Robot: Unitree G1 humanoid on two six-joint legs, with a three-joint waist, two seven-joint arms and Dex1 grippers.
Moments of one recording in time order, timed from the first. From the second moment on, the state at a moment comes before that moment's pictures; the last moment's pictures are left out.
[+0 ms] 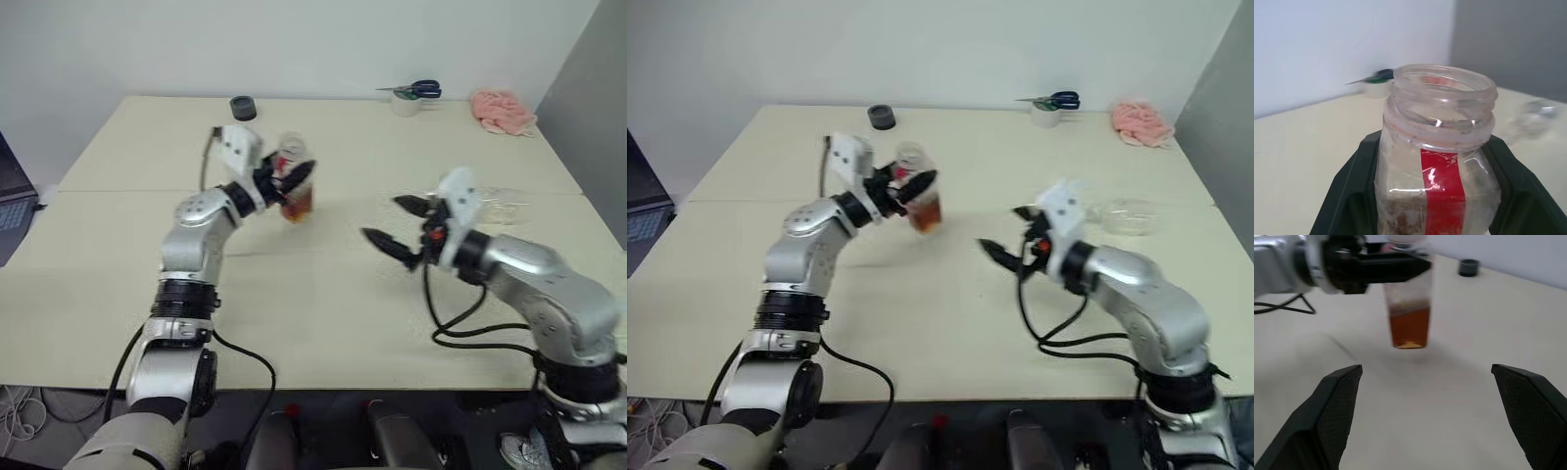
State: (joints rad) left arm -0.81 0.38 0.12 0.40 -0.29 0.22 -0.67; right arm -0.55 -0.44 0.07 -0.50 0.55 0.91 0.47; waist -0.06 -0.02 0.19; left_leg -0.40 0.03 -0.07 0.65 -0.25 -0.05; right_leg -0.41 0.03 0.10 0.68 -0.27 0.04
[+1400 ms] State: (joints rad) left arm -0.38 0.40 0.32 0.16 -0.37 0.27 -0.38; right arm -0.75 -0.27 0.16 -0.09 0.30 0.72 0.55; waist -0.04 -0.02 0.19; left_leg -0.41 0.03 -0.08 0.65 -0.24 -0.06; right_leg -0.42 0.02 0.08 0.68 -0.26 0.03
